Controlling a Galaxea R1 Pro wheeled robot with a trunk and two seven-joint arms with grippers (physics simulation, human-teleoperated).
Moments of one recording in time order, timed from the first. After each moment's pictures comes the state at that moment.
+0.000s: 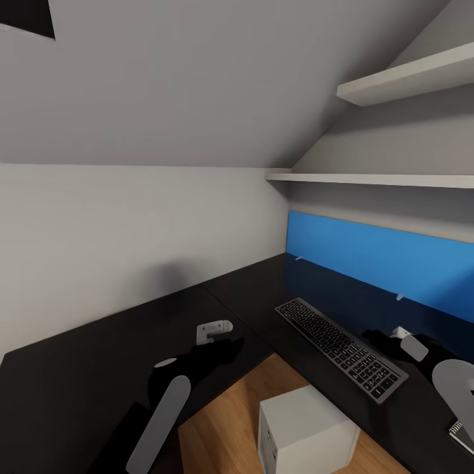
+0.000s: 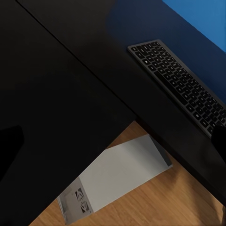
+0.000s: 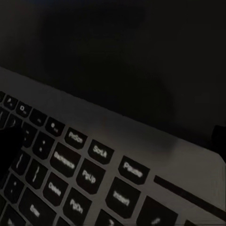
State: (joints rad) left arm -0.34 -0.08 -0.42 -1.56 0.72 0.68 0.45; right arm -0.98 -0.39 0.01 -0.08 -0.68 0.37 0.03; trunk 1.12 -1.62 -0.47
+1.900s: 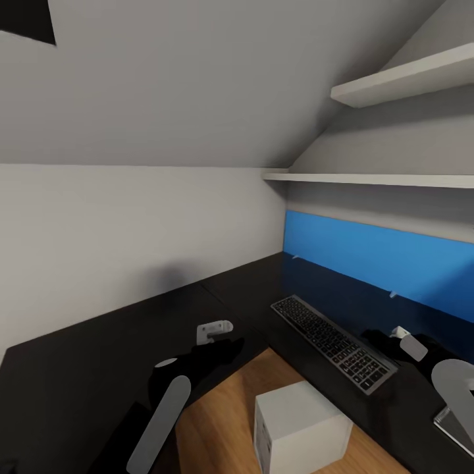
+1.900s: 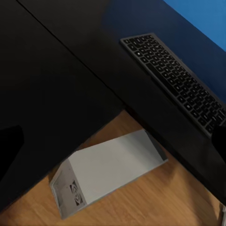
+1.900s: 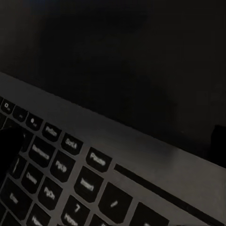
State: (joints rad) left arm -0.34 -0.08 -0.42 -1.56 0.72 0.68 0.45; right arm -0.98 -0.38 0.01 -0.08 -0.67 0.36 0.03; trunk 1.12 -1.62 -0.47
